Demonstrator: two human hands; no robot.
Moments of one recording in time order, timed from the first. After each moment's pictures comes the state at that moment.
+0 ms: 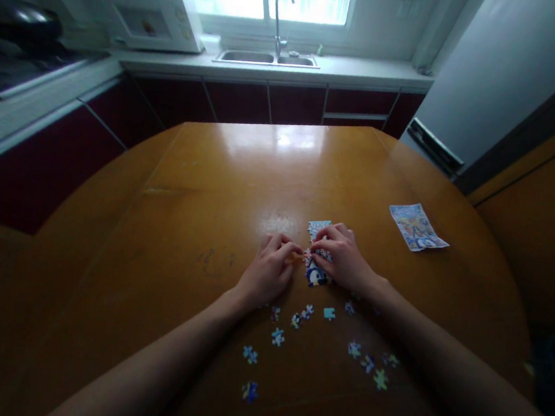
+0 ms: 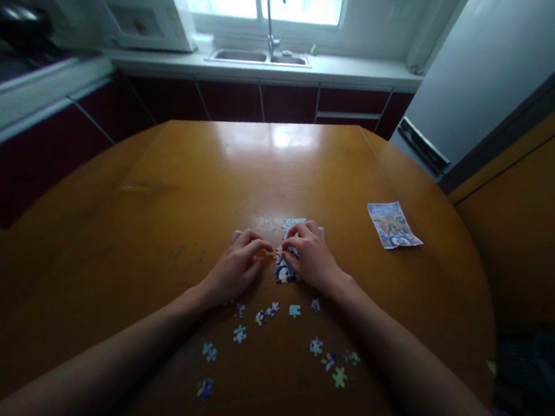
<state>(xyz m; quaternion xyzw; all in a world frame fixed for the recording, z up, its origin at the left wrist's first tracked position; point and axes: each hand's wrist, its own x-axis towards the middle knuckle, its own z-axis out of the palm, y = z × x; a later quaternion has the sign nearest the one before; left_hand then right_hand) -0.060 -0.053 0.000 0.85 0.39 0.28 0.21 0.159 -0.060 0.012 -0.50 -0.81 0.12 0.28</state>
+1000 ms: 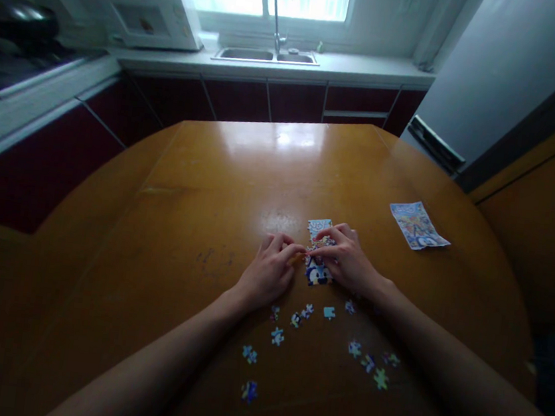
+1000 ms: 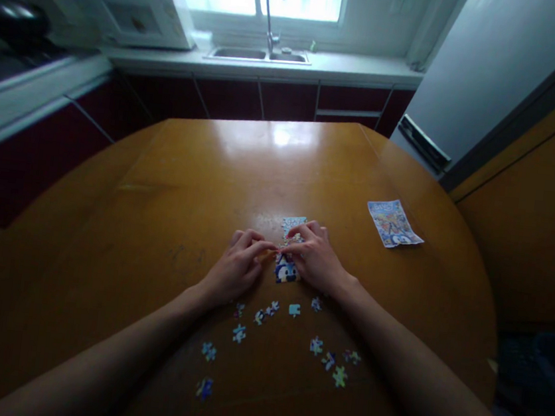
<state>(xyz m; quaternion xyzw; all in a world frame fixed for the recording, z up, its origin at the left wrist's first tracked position) -0.060 -0.054 0.002 0.87 0.39 0.23 0.19 0.170 -0.066 0.006 -0.48 -0.82 0.12 0.28</state>
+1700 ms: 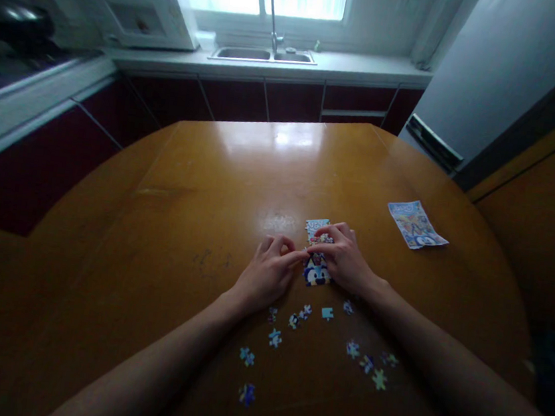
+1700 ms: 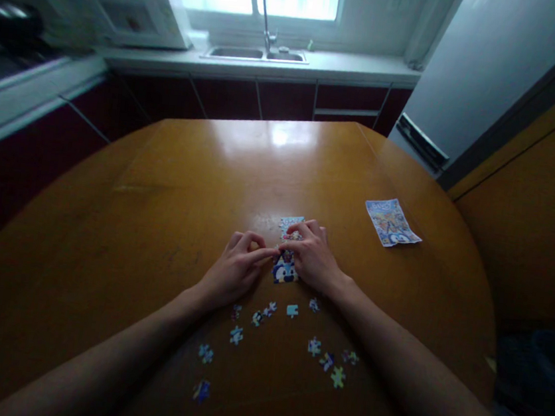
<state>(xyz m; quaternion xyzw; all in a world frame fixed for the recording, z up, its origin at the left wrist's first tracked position) -0.060 -0.056 0.003 0.89 0.37 0.21 0.15 0.167 -0.062 0.001 -0.50 -0.81 0.11 0.29</state>
